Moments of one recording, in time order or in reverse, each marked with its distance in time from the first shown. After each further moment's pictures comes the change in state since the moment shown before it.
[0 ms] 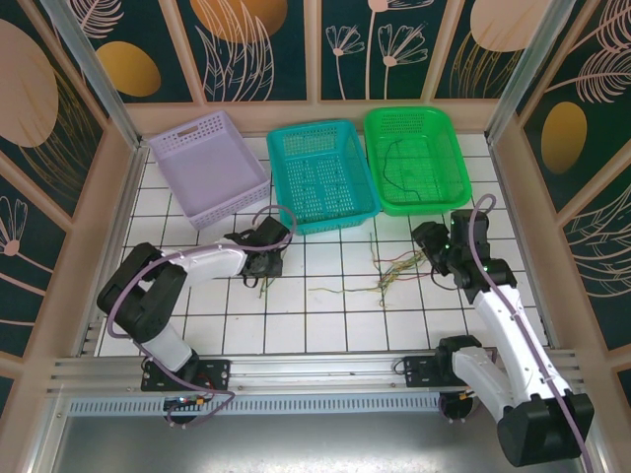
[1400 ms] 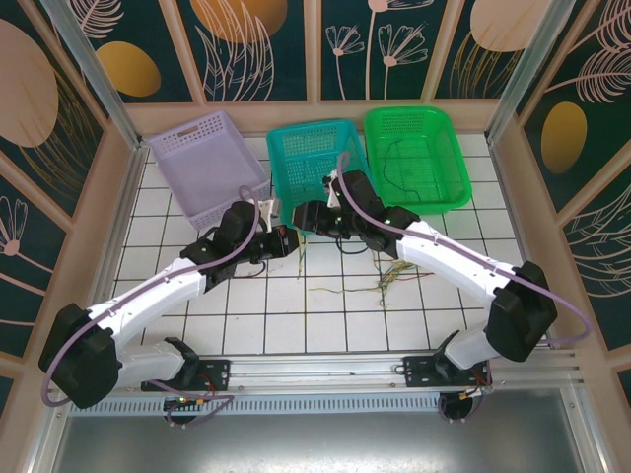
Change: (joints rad) left arm 0.002 -0.426 -0.056 0.278 0.459 -0.167; right arm 0.637 0.630 0.472 0.302 -0.101 -0.172
